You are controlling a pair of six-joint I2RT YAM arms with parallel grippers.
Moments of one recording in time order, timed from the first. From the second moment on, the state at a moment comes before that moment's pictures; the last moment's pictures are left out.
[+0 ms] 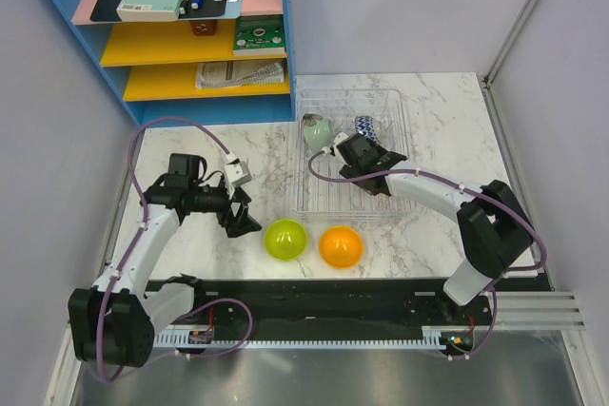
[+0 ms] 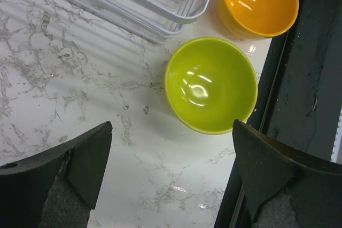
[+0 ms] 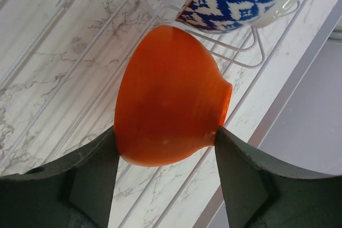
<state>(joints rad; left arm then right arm) -0.09 1.05 0.74 -0.71 0.93 0.72 0.65 1.62 1.09 -0.45 0.53 -0.38</state>
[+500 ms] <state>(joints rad) -0.09 1.05 0.73 -0.71 0.93 0.72 0.70 1.77 1.12 -0.39 0.72 -0.49</state>
